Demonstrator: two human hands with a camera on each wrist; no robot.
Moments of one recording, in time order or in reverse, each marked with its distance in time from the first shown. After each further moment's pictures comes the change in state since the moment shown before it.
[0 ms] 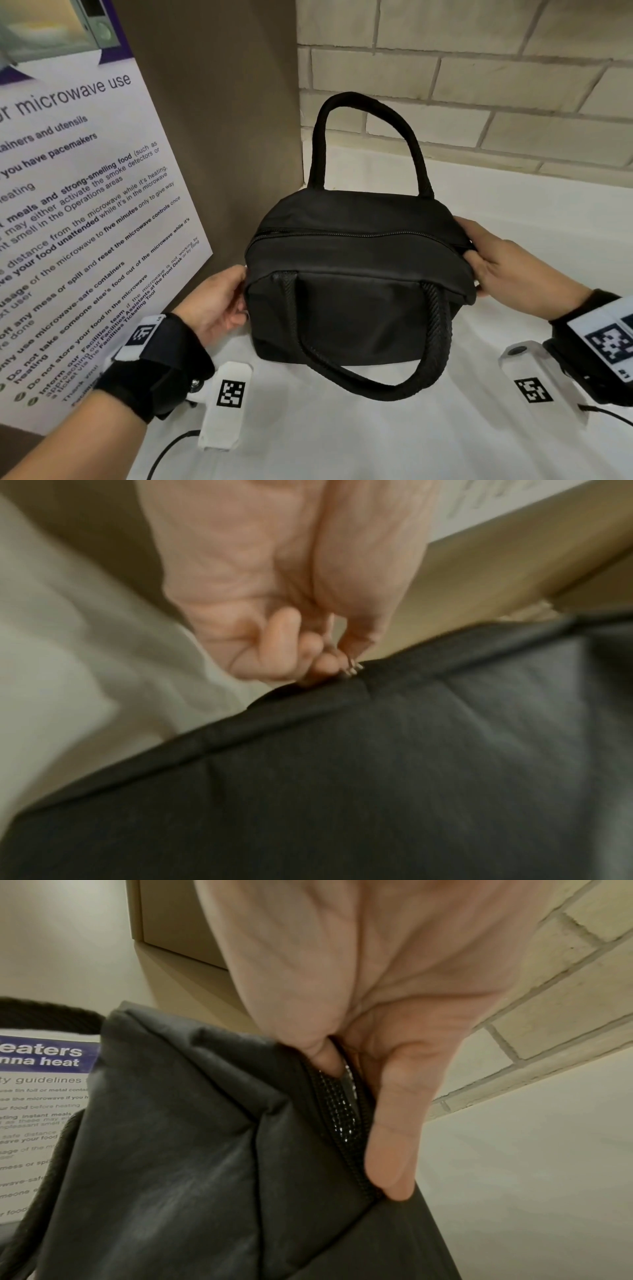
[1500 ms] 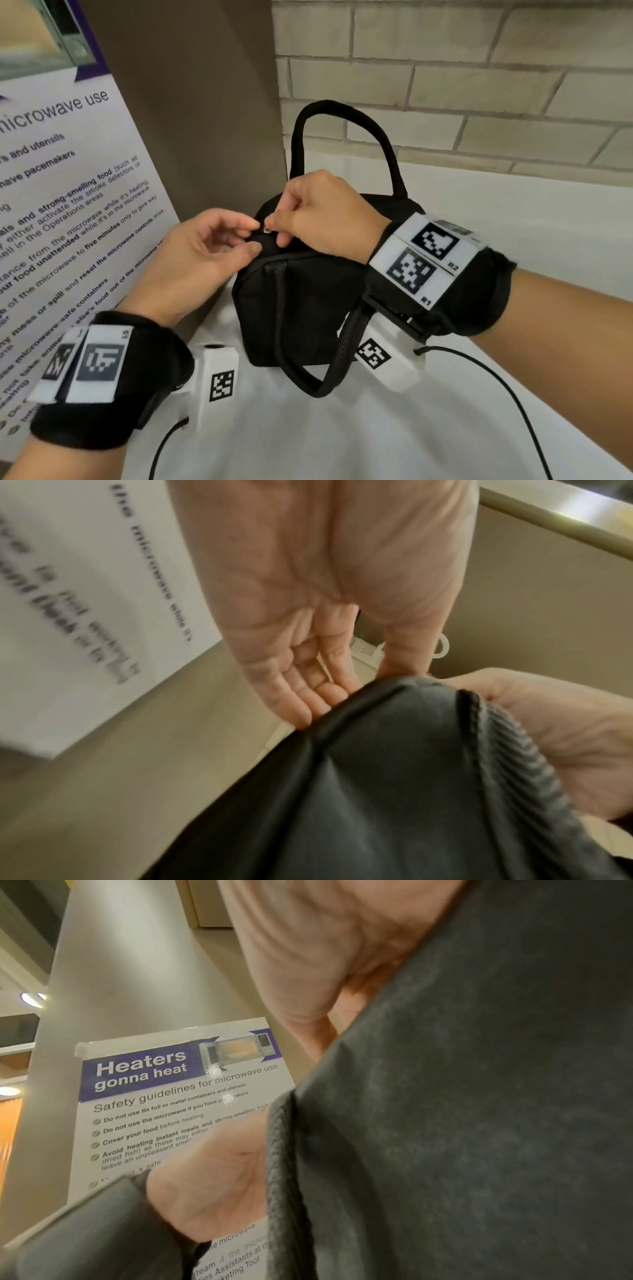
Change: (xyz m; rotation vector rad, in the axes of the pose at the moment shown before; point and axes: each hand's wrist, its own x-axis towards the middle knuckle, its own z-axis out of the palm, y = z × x) left_hand -0.046 0.062 0.019 0.434 0.019 0.719; right_hand 0.047 -0.147 0.061 0.031 -0.006 -0.209
